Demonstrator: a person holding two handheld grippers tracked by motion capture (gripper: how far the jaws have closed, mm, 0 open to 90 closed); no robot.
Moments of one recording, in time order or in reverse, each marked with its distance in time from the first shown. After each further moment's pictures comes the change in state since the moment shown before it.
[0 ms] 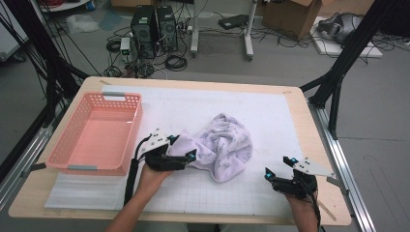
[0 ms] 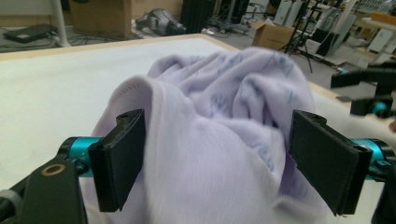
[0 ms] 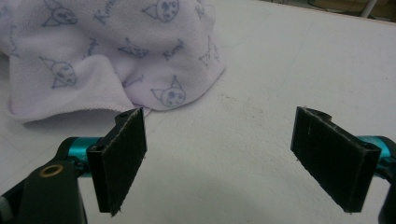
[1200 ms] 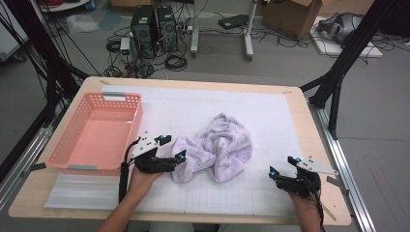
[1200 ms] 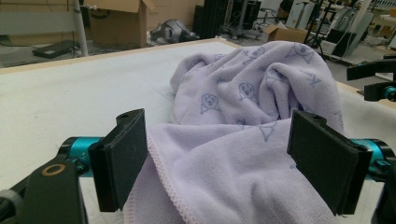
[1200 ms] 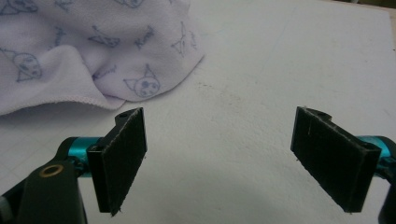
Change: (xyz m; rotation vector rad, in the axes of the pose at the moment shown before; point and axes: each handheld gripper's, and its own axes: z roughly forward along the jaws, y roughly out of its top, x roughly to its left) left arm 0.014 -0.006 -0.016 -0.032 0.041 0.048; right arm -0.014 -0.005 0.001 0.030 -0.038 0.028
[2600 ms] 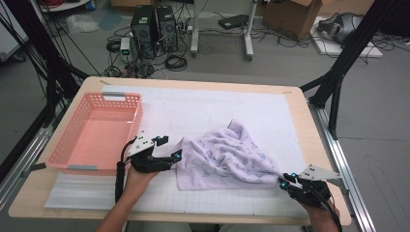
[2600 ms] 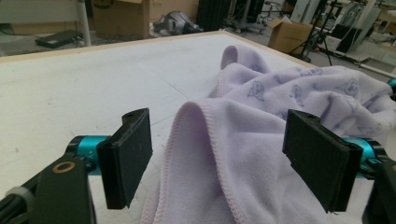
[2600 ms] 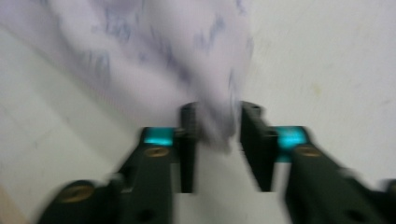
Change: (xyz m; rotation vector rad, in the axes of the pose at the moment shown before) left arm 0.007 -0.002 -0.004 0.035 0.006 -0.021; right arm 0.001 -0.001 -0.032 0.214 0.104 -0.144
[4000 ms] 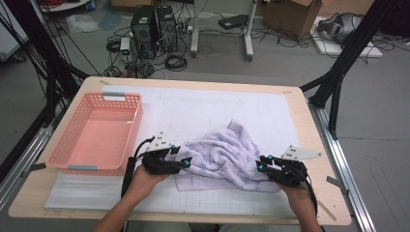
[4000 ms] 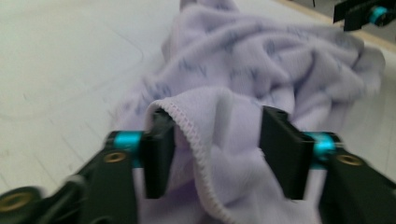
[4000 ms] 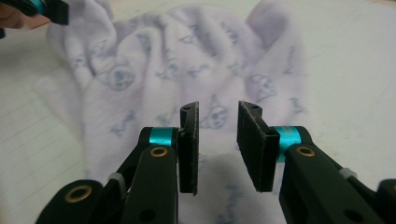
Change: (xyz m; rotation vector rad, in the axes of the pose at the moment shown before) left arm -0.018 0.017 0.025 0.223 -0.084 0.020; right arm 0.011 0.055 0.040 -0.159 0.177 0.017
